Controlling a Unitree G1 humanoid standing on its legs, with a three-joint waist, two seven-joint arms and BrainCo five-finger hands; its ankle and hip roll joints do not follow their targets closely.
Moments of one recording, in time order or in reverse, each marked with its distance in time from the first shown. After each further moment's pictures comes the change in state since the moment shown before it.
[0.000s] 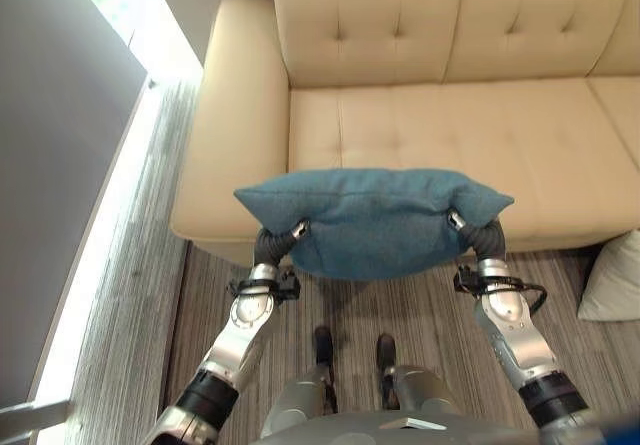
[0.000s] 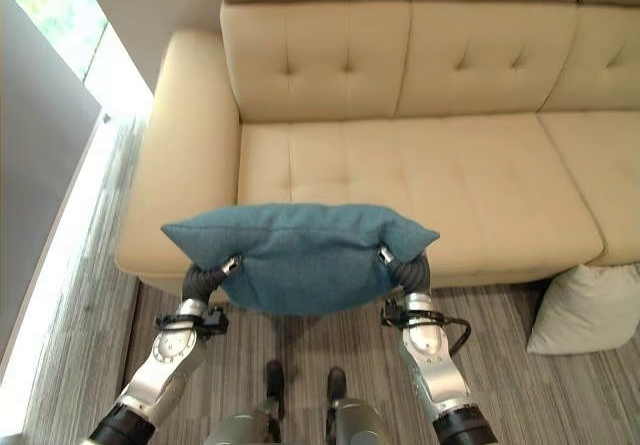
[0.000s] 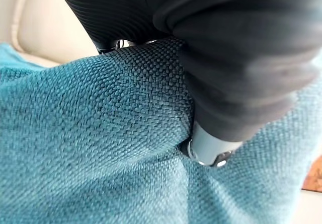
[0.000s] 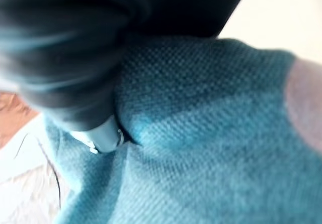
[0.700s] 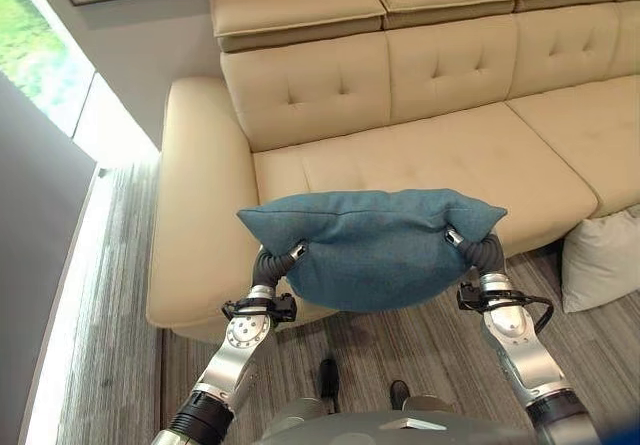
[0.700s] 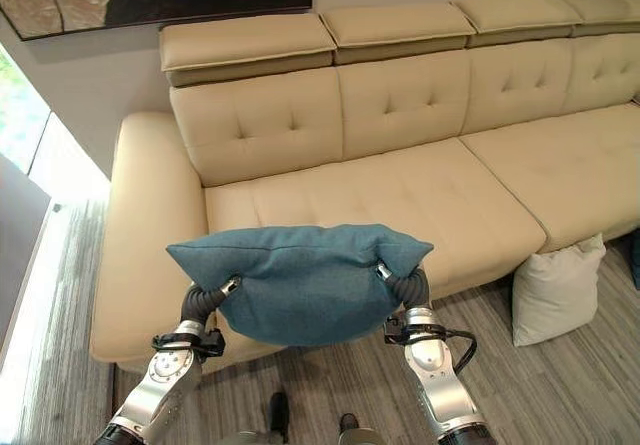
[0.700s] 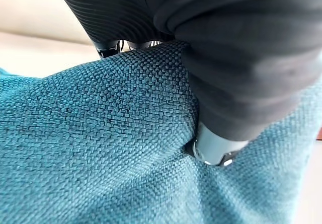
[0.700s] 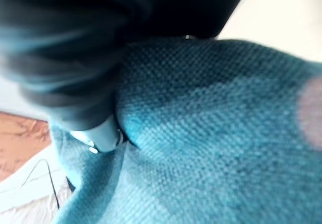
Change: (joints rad) left arm -0.007 0.011 0.031 -0.005 0.021 0.056 0.002; right arm -0.018 0.003 -0.002 -0.061 -0.059 0.056 0.013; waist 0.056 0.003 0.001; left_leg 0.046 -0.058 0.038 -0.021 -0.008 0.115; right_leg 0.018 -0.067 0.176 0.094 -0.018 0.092
